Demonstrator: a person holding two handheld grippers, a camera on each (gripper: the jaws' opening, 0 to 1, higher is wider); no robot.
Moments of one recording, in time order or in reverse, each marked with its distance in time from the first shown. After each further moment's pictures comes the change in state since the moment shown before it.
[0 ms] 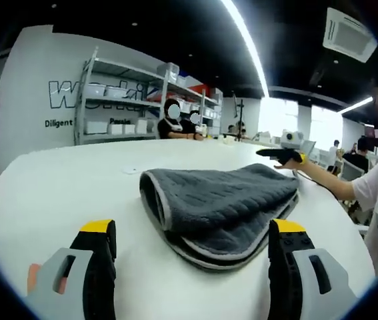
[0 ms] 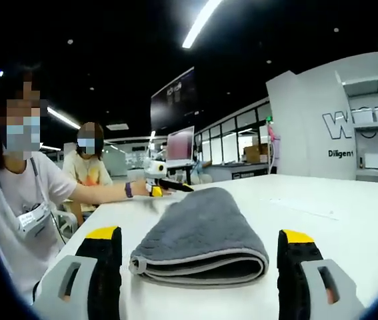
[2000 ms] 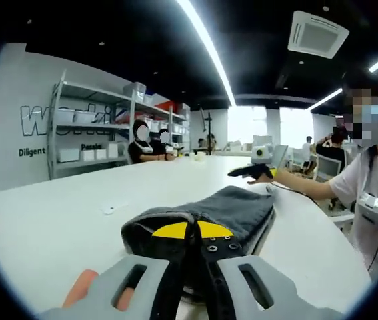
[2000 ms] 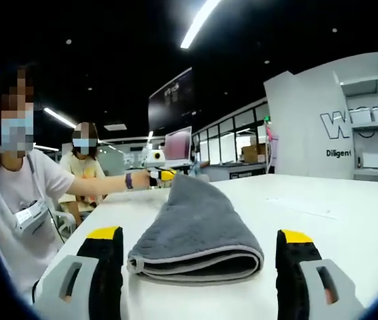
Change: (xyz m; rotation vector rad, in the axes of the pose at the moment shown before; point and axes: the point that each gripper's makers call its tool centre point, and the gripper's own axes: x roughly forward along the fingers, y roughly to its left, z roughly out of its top) left arm -0.011 -0.030 0.061 0.120 -0.113 -0.170; right arm -0.003 -0.007 -0.003 0.007 0.011 -0.019
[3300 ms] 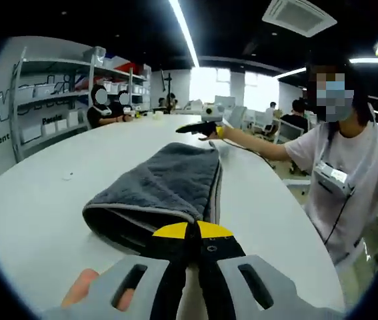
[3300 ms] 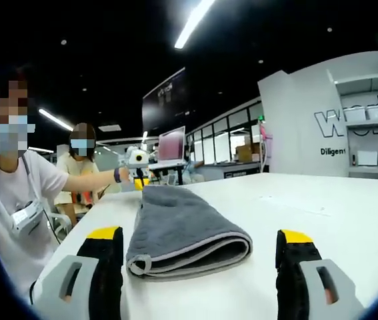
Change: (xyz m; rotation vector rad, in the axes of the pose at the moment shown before) left arm -0.045 -0.067 -0.056 0.019 0.338 -0.272; right arm -0.005 -0.012 0.000 0.010 -0.004 -0.038
